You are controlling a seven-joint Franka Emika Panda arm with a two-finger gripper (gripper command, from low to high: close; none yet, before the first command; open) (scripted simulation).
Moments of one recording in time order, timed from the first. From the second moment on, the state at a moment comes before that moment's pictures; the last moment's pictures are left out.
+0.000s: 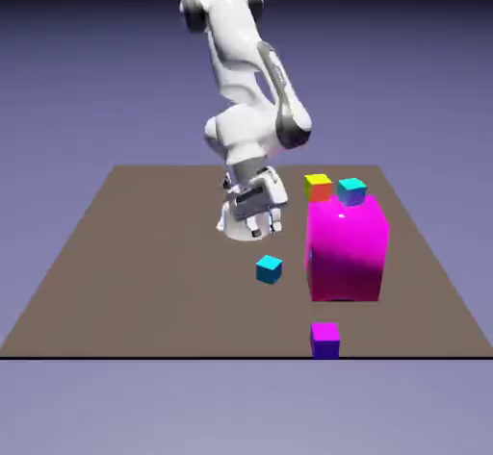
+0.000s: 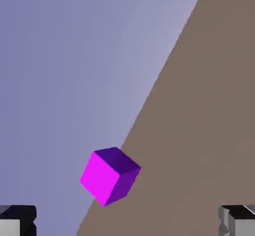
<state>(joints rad) 0.71 -0.40 -0.52 -2.95 0.97 3.10 1.20</state>
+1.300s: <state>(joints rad) 1.18 0.17 -0.78 -2.92 2.08 2.80 1.29</state>
